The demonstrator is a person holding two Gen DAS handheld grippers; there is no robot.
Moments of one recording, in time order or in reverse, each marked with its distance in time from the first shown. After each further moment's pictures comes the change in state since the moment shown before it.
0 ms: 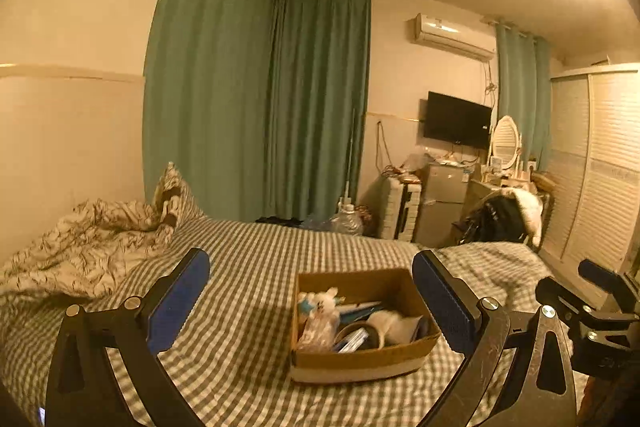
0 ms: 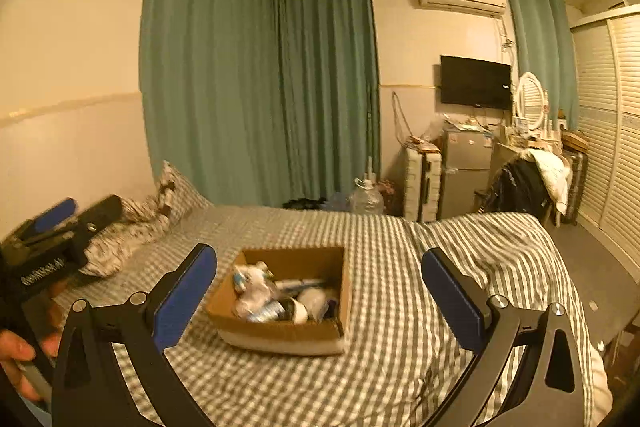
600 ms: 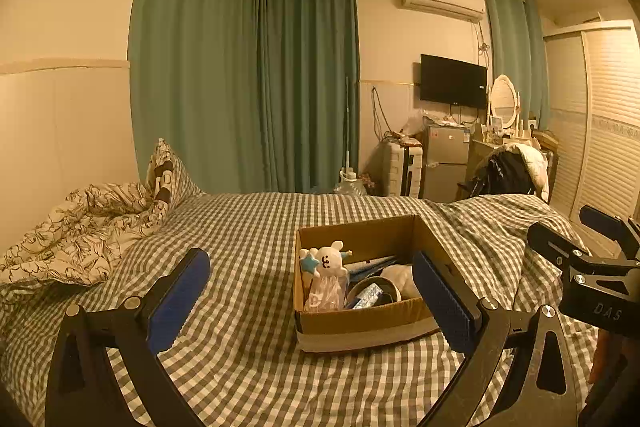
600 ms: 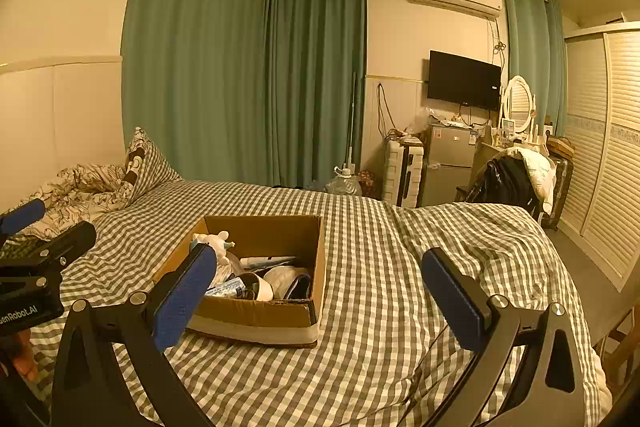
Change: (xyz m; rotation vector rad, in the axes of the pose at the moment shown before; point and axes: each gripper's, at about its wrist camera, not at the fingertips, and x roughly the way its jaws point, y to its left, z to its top) left arm 0.024 -0.007 -0.047 0.086 0.082 -0.001; right arm 0.059 -0.001 -0.049 -0.056 0.016 -0.076
